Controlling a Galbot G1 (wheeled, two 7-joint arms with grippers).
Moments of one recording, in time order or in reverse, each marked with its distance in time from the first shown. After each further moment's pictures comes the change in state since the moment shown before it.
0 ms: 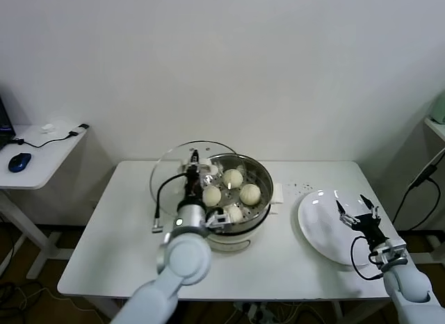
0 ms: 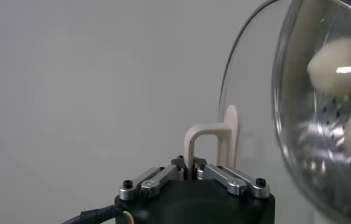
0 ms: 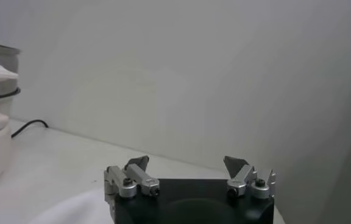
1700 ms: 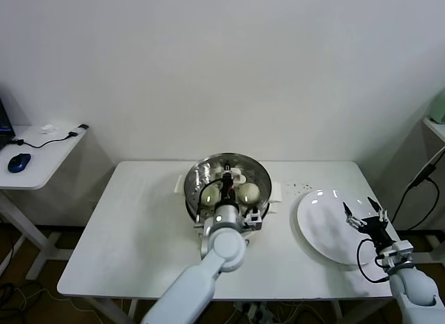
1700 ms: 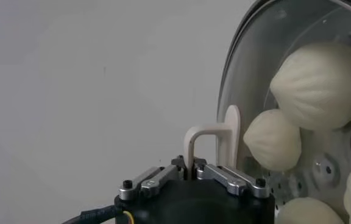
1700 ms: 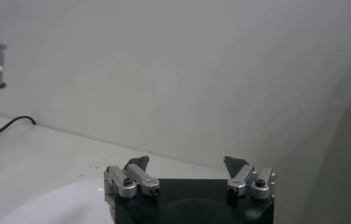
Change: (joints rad) left arm -0.089 -0.161 0.073 0.344 -0.056 -0.002 -0.140; right arm -0.004 0.017 0.049 -0.031 -0.020 0.023 -0.027
